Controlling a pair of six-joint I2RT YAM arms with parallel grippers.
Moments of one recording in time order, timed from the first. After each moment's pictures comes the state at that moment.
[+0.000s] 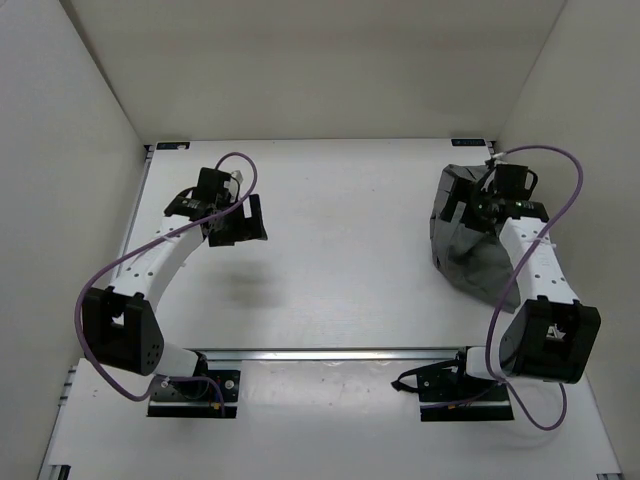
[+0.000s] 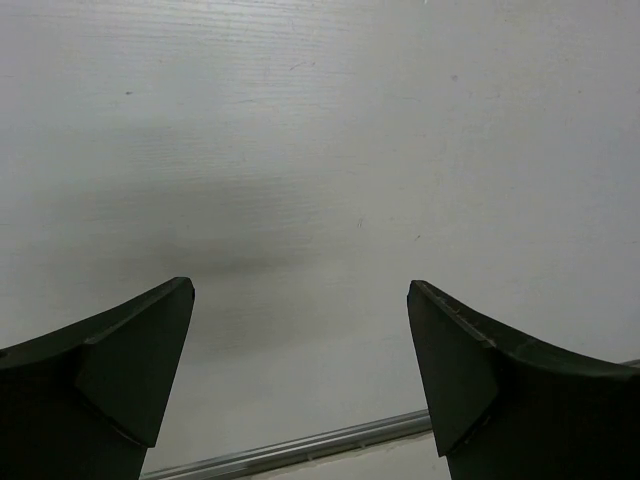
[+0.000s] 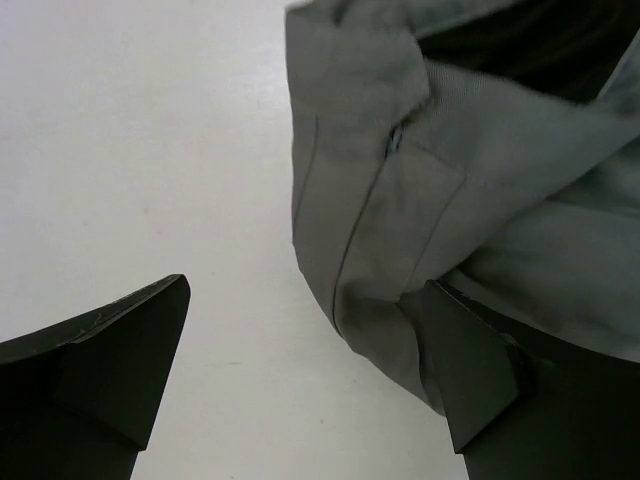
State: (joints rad) left arm -0.25 1.42 1.16 -0.72 0.12 -0.35; right arm -0.14 1.35 1.14 -0.60 -0.17 0.18
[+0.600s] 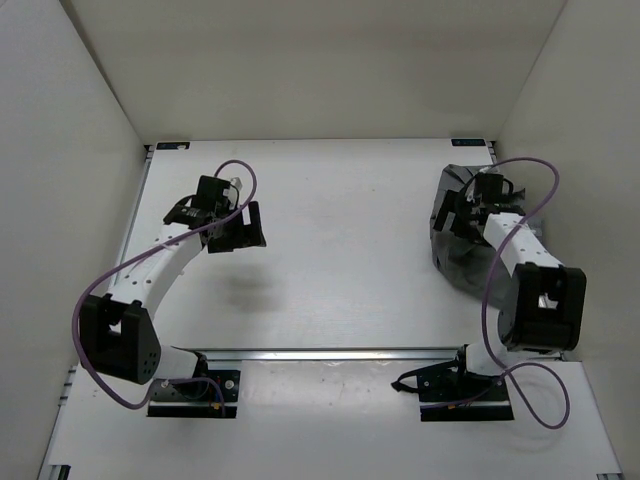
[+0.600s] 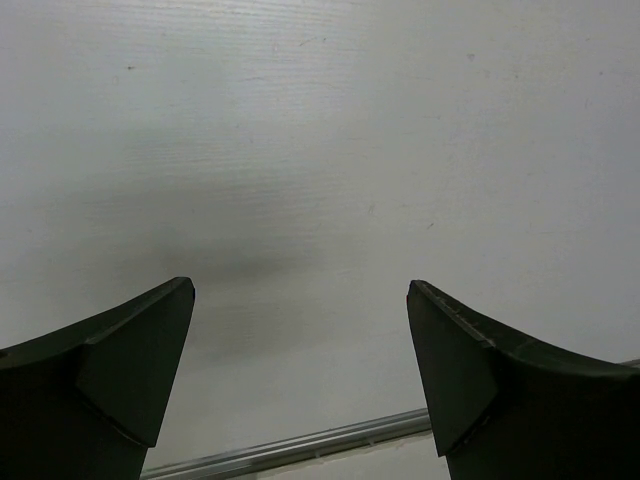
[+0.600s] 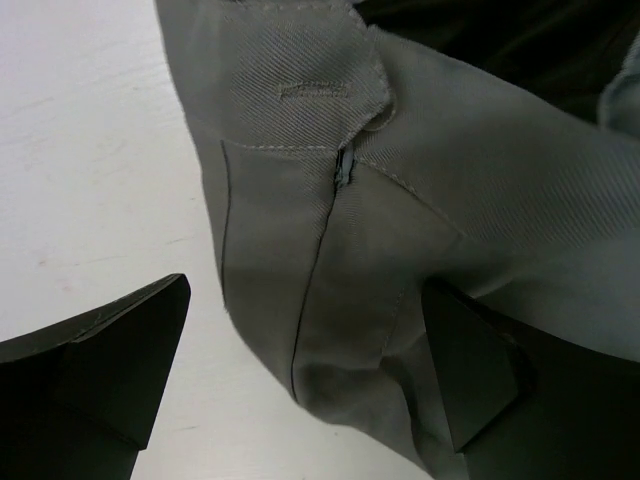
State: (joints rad) left arm -0.25 1.37 1.09 -0.69 0.10 -0.35; right arm -0.11 1.50 1.04 -0.46 -0.01 0.24
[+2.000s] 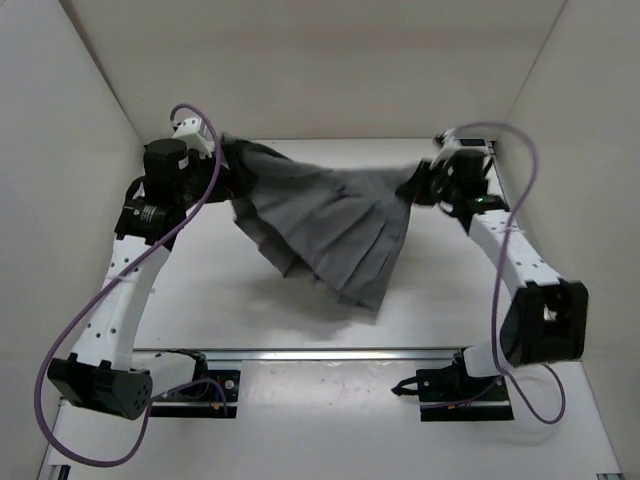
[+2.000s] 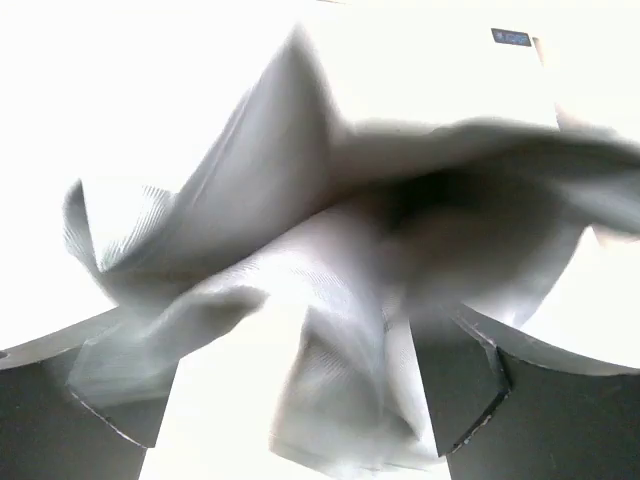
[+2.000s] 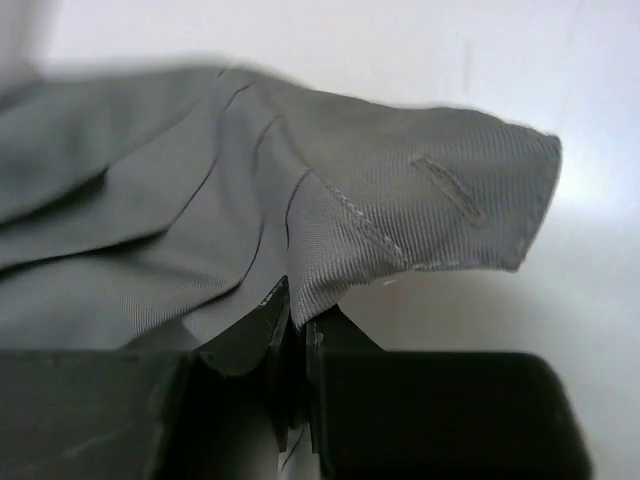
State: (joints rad) left arm -0.20 1.21 1.40 -0.60 0.16 -0.33; right arm 0.09 1.40 1.20 -0.18 -0.48 0.30
